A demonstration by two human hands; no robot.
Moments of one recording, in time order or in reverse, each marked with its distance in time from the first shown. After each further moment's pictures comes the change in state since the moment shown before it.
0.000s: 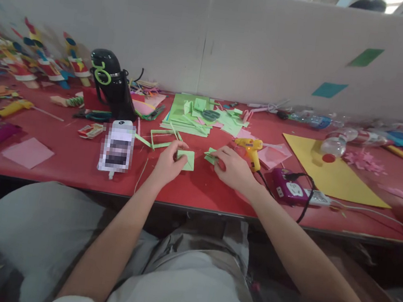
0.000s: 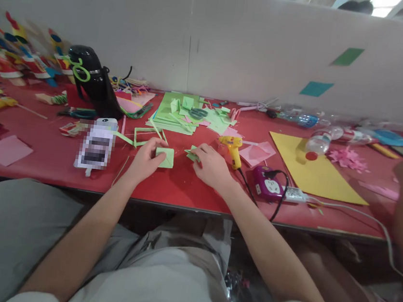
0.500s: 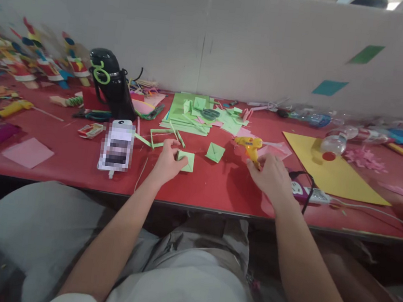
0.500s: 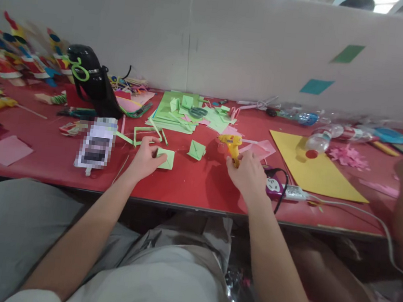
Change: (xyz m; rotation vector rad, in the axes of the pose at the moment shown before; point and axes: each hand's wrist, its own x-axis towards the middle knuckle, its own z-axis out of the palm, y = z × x) left_hand 0.000 -0.005 0.002 -0.096 -0.017 -0.170; right_hand -0.043 0.035 -0.041 -0.279 0.058 0.712
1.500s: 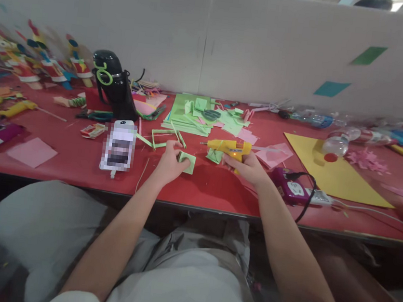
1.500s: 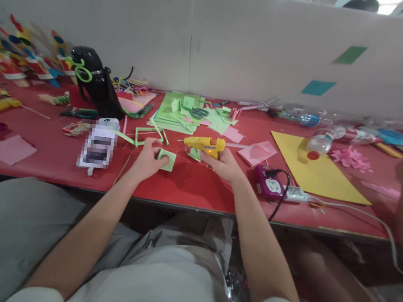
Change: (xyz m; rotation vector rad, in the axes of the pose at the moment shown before) left_hand 0.002 -0.004 0.002 0.066 -0.025 0.011; right_hand 0.016 -0.044 0.016 1.074 -0.449 -0.257
